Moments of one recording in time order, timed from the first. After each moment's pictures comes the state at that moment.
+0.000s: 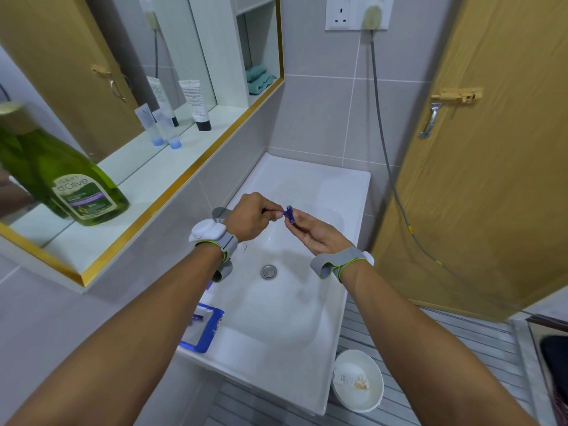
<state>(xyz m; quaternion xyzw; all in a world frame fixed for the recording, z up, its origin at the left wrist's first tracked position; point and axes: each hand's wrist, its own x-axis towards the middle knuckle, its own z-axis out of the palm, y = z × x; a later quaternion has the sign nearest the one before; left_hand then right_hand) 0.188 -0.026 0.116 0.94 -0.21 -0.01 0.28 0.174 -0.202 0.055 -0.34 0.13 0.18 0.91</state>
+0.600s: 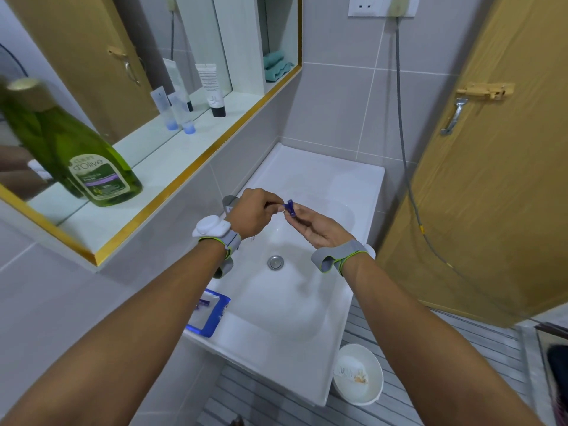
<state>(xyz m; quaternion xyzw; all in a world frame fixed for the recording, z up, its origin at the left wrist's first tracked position) 0.180 -0.010 0.107 0.95 -0.19 0.01 0.26 0.177 -0.183 0.057 -0.35 0.14 0.22 0.90</state>
